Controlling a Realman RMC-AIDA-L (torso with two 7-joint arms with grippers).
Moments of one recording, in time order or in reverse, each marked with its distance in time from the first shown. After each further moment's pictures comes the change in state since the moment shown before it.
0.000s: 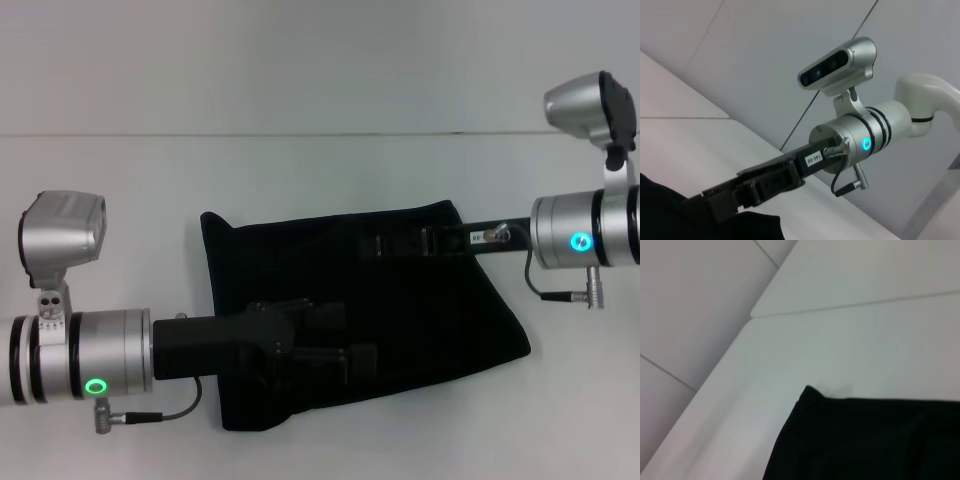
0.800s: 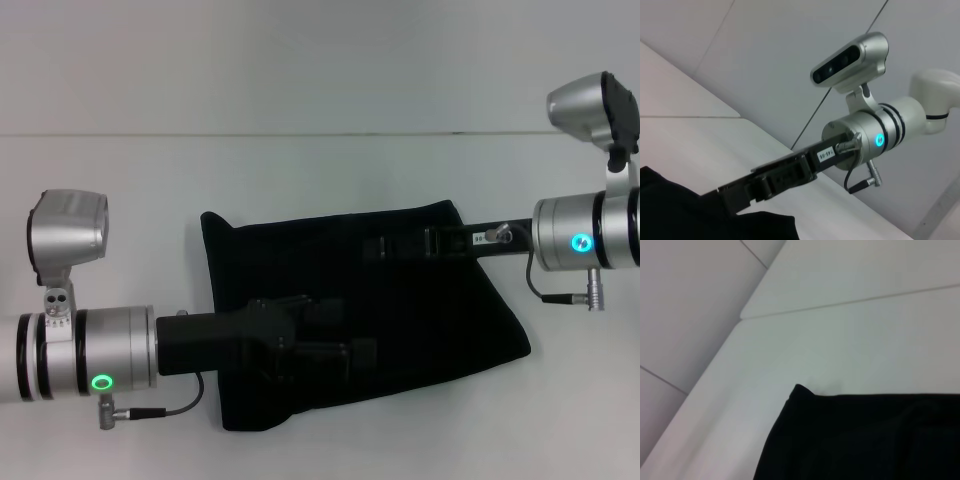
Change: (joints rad) left arm -0.005 -0.003 0.000 -0.003 0.000 -0.037 0.001; right arm 0.000 -0.002 -0.003 0.013 -0.004 0.021 0.027
